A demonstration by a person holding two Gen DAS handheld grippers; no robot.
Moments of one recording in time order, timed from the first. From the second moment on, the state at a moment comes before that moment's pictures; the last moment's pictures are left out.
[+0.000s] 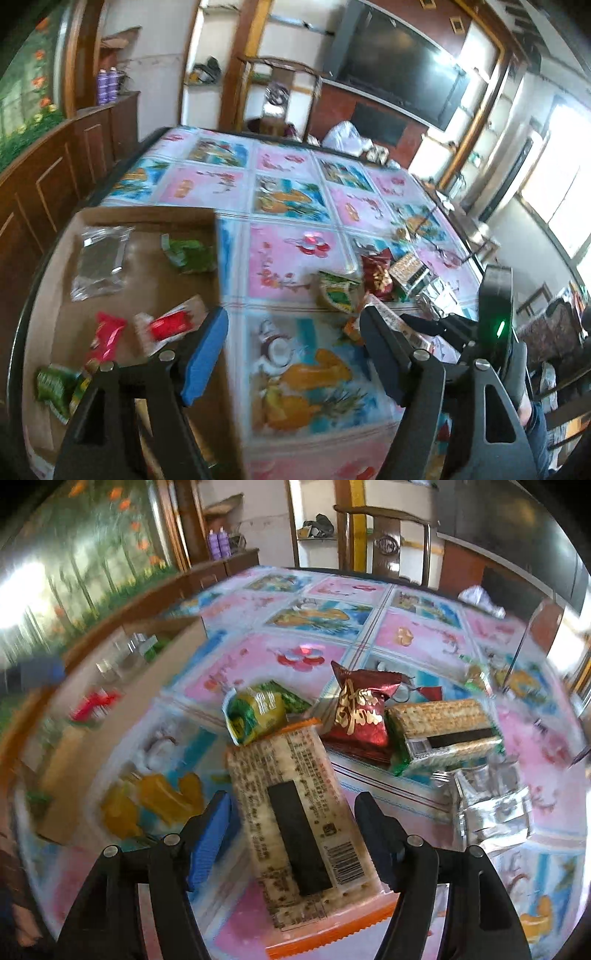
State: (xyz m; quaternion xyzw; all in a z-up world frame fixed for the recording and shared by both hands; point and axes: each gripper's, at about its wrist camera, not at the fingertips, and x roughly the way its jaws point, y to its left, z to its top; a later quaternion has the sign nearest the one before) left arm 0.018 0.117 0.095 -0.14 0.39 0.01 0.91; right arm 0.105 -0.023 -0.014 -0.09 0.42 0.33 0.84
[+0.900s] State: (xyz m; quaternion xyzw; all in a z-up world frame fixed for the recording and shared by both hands) left arm 0.135 0.056 0.014 -0.03 0.51 0.02 0.86; right arm 0.132 -0.069 -0.014 0.03 0.48 0.28 0.83
